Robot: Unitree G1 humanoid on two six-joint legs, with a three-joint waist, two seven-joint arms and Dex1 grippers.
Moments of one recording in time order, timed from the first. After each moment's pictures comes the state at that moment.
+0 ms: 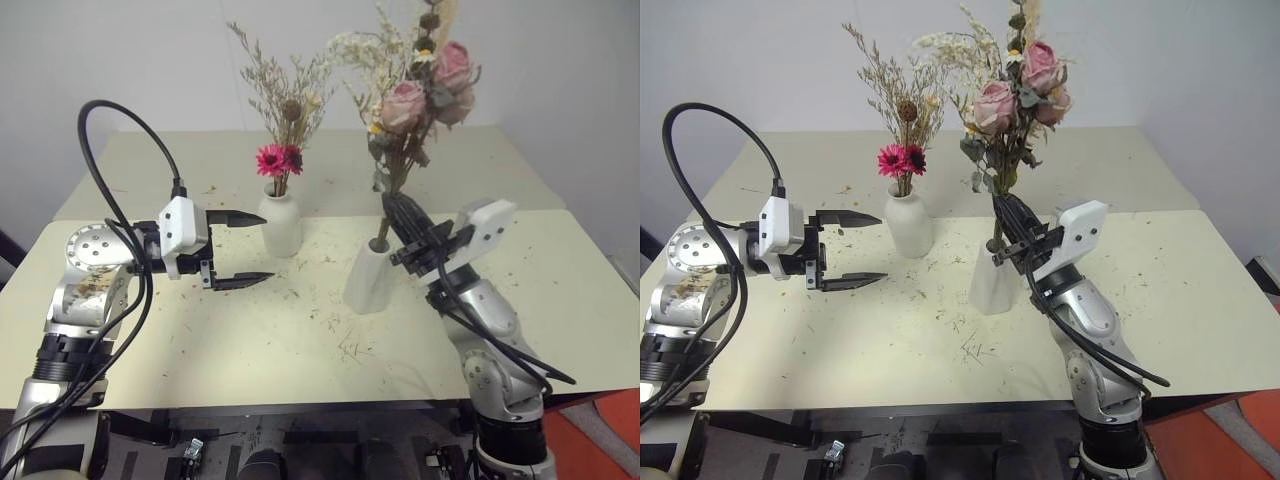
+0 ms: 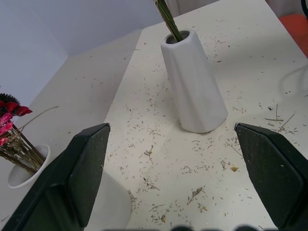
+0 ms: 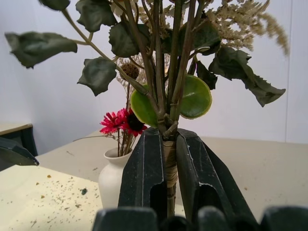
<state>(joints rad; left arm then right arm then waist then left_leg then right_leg) -0.58 0.76 0.04 0.08 -0.39 0.02 -1.31 -0.33 -0.18 -0.01 -0.48 0.40 0.30 0.26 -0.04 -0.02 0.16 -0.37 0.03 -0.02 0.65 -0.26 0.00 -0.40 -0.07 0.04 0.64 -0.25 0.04</state>
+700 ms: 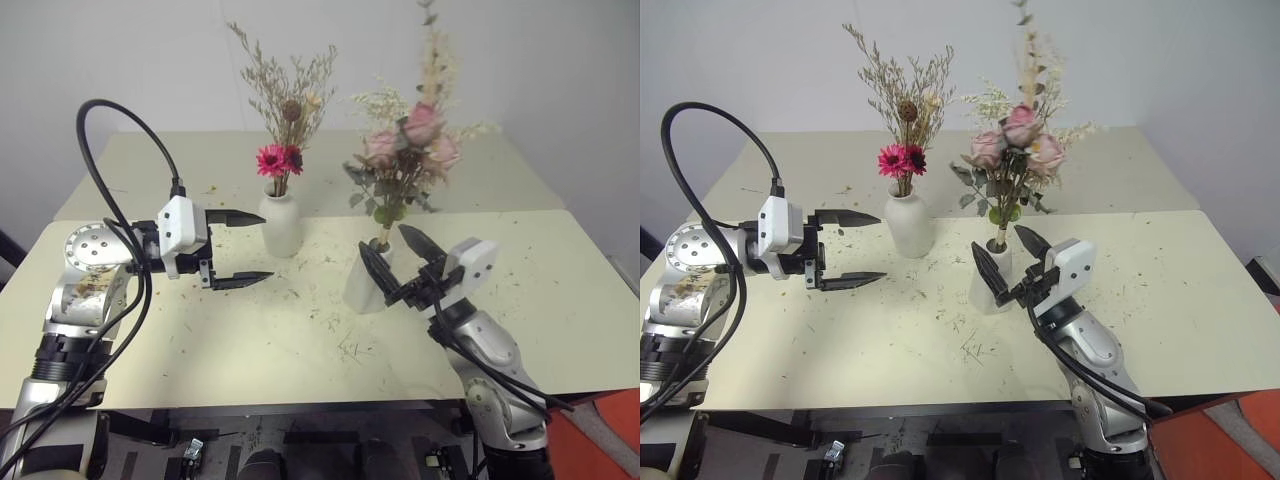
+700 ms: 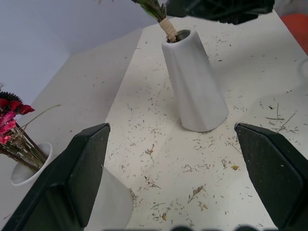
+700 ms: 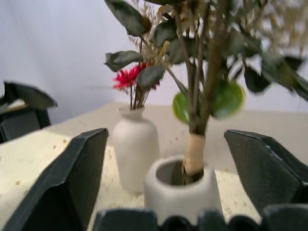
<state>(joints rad) -0.58 0.77 0.05 0.08 -0.39 0.02 -1.30 -0.13 -0.22 0.01 -0.49 0.39 0.24 0.39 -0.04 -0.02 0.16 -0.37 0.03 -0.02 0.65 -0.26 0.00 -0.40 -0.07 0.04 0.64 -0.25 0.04</state>
